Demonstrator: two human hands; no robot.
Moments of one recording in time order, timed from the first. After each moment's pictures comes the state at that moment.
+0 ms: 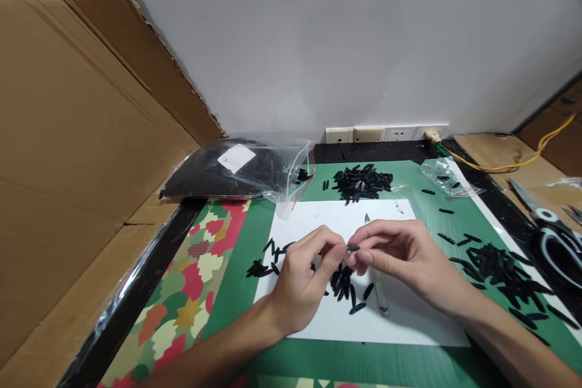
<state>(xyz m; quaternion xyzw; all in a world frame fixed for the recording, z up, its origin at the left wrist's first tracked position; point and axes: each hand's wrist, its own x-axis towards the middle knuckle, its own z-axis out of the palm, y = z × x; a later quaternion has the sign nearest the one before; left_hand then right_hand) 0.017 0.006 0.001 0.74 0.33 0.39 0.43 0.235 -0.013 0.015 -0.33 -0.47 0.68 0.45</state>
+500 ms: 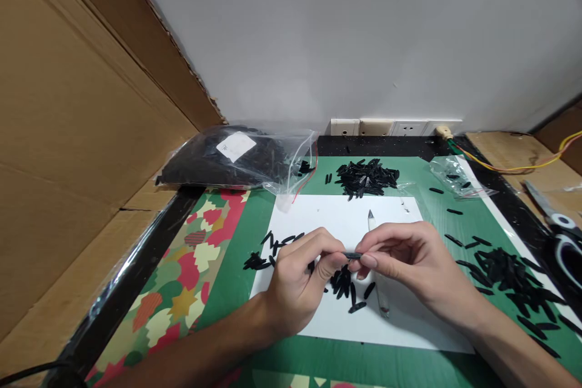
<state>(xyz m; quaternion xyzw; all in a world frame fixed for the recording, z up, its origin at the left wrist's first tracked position) 0.016 0.004 -0.005 0.77 0.27 0.47 0.36 0.234 -0.016 0.013 -0.36 -0.47 0.67 0.45</state>
